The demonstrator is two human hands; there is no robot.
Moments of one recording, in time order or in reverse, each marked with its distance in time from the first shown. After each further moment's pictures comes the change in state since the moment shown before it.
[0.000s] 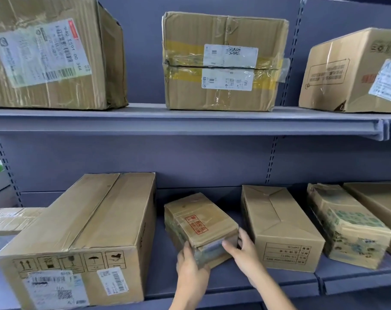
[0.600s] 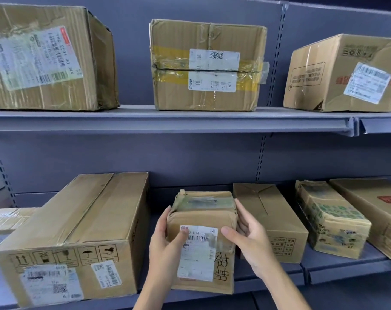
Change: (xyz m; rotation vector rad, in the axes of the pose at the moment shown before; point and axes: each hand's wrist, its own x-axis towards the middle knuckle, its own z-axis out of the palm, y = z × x) left_hand -0.038 0.048 -0.047 -0.518 0.080 0.271; right_hand -0.057 -0.050 -0.038 0.327 -0.111 -0.374
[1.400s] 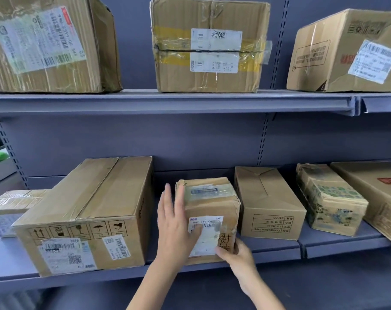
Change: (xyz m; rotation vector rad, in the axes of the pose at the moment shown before) left_hand -0.008 -0.016 0.001 0.887 -0.011 0.492; right_hand -0.038 0.103 0.012 -0.060 0.194 0.429
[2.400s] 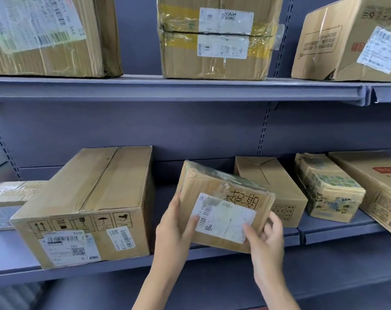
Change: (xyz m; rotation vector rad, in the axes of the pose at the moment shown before) left_hand -0.025 0.004 -0.034 -0.421 -0.117 -0.290; right_hand -0.061 -0.060 0.003 0.271 0.317 -0.299
